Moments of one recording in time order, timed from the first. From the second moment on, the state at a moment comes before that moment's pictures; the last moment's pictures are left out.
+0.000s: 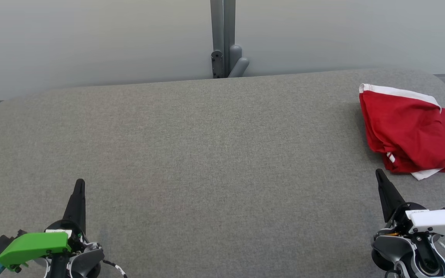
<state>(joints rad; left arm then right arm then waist) -0.09 0.05 0.10 0.24 -1.62 -0.13 0.11 -0.09 -0.05 -0.12 0.23 1.61 0.13 0.11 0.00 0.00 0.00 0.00</state>
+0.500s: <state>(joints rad) -0.09 0.05 0.10 0.24 -1.62 -0.13 0.11 -0.09 -0.05 -0.12 0.23 1.61 0.13 0.11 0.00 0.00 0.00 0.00</state>
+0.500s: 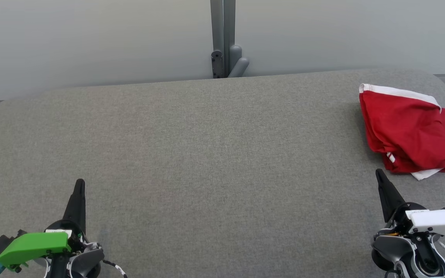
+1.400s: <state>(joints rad) -0.09 0.05 0.10 0.24 -1.62 -0.13 0.11 -0.09 -0.05 -0.12 0.23 1.61 0.13 0.11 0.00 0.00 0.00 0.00</state>
